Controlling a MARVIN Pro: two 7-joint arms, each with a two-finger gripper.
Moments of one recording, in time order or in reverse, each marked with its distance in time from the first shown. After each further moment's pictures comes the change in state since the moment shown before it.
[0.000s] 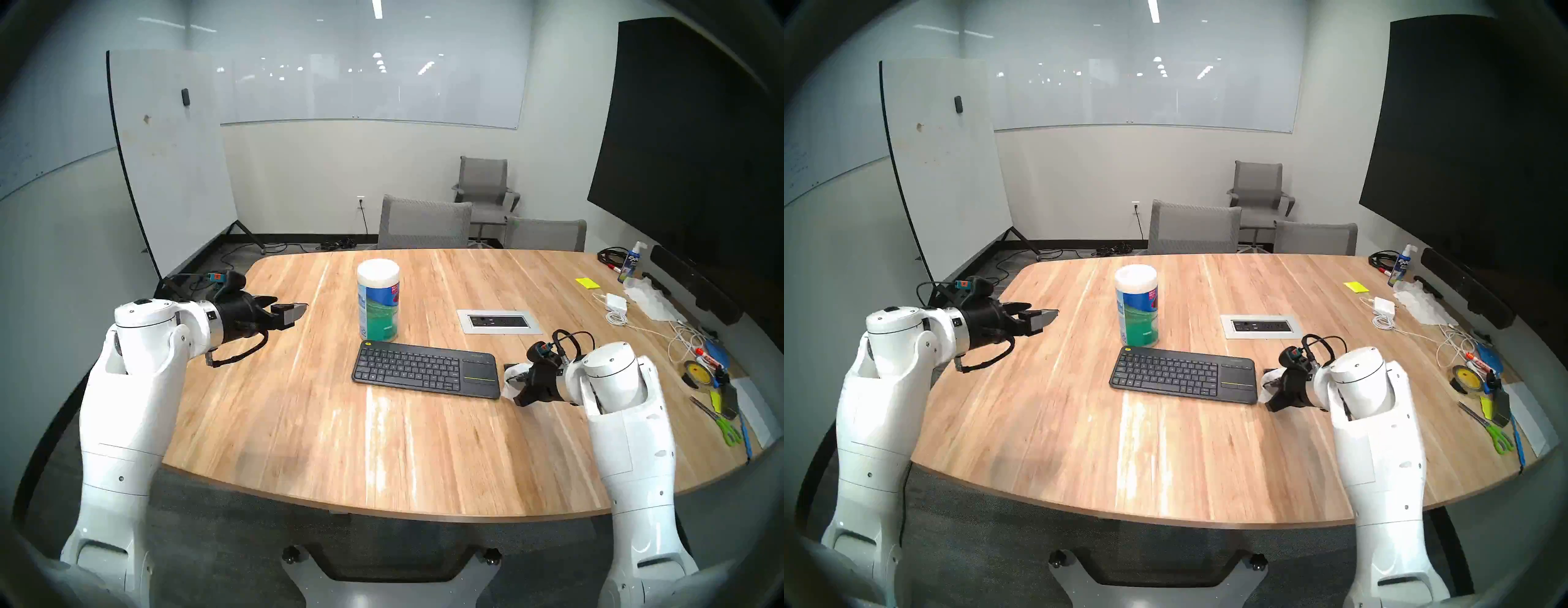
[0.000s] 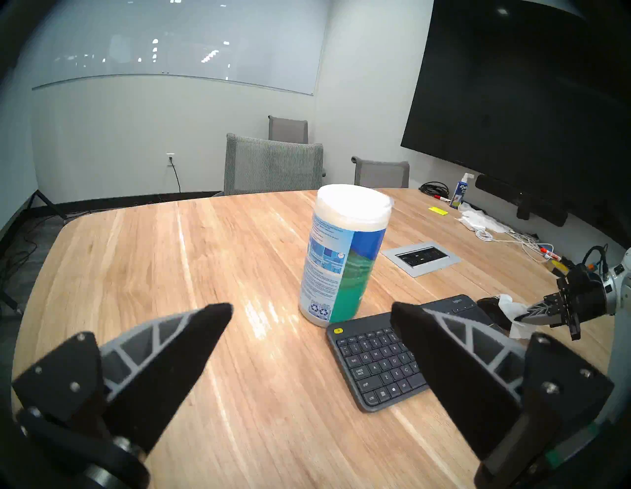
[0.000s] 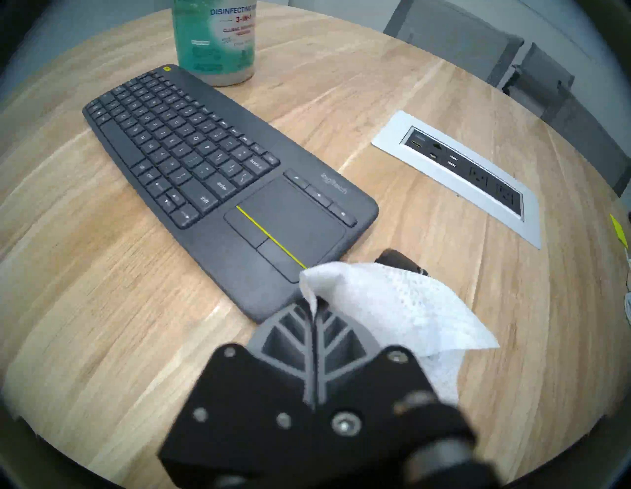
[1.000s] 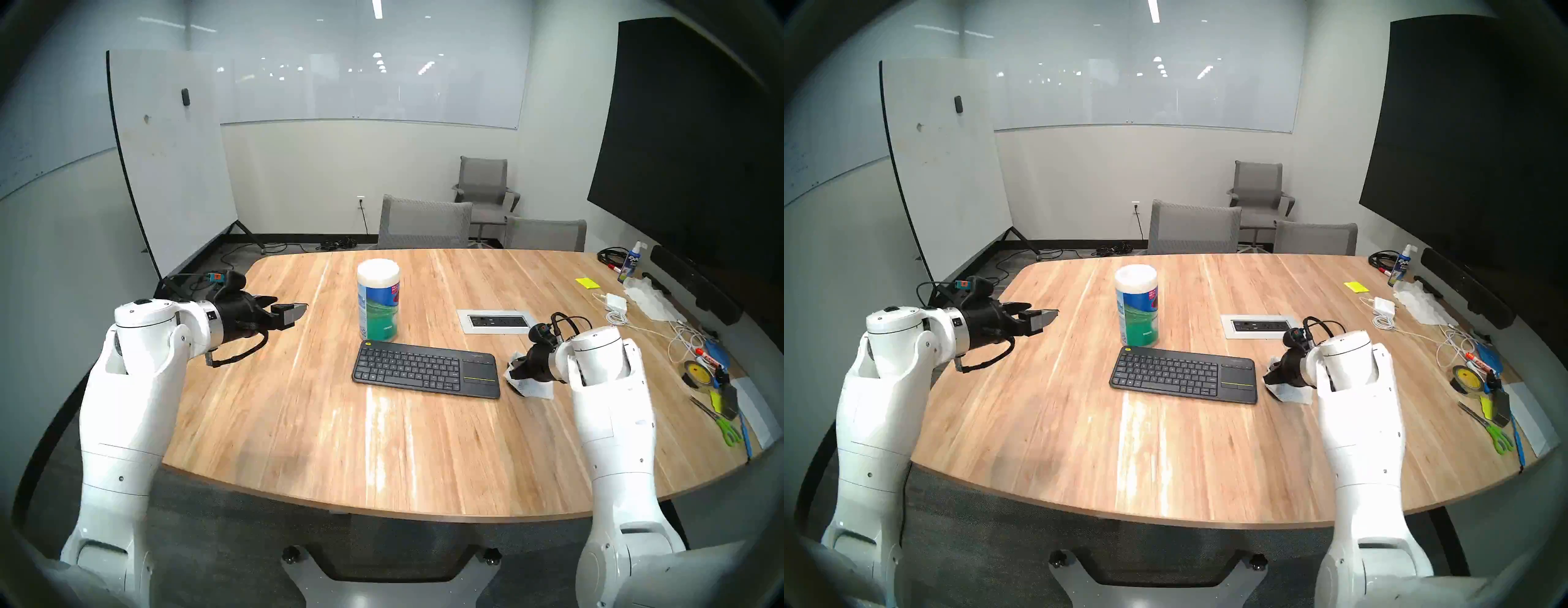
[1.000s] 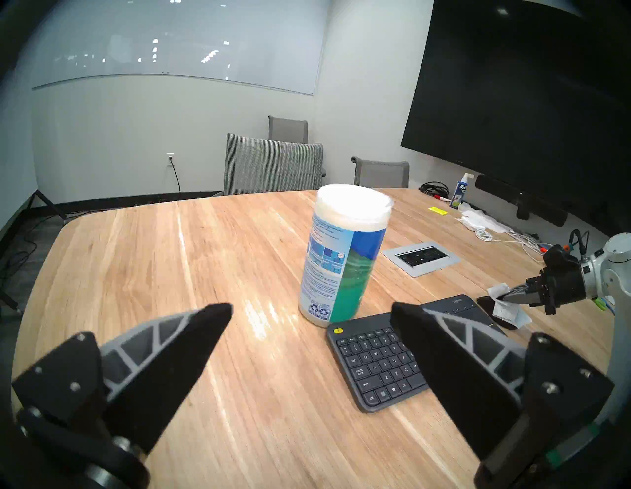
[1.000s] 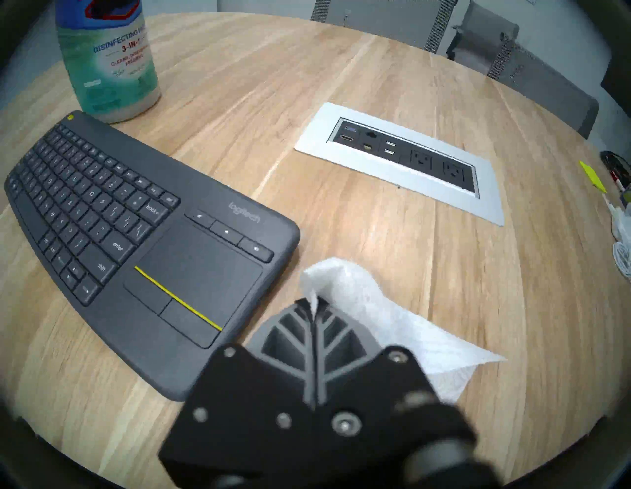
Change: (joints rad) left arm 0.000 0.000 0.000 0.000 0.000 0.000 0.000; right arm 0.170 -0.072 0.044 0.177 -0.025 0.079 -0.127
